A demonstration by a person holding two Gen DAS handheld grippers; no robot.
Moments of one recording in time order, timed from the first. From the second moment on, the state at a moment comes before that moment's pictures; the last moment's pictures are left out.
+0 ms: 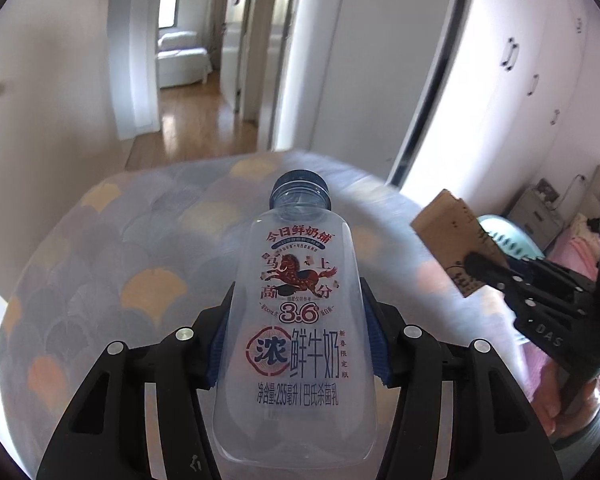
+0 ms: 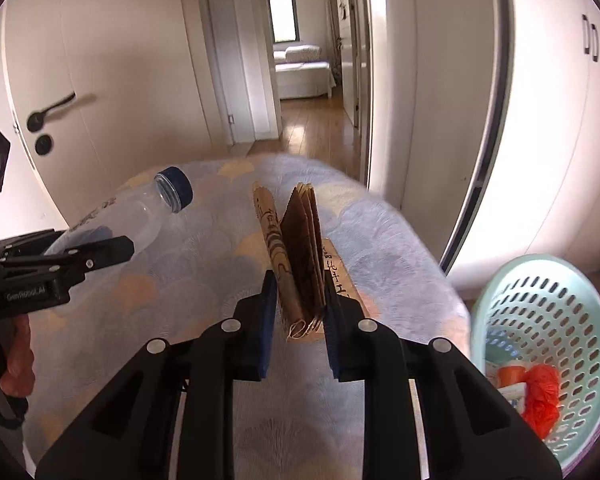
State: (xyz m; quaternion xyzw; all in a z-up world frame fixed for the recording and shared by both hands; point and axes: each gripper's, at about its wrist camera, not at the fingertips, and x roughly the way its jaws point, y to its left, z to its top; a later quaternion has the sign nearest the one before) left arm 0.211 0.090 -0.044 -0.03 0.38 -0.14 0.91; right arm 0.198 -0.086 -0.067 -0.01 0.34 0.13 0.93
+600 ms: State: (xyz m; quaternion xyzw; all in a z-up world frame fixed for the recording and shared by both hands) left arm 0.157 -0.053 0.023 0.00 0.29 -0.26 0.92; right arm 0.126 -0.206 0.006 0.06 0.27 0.01 0.96
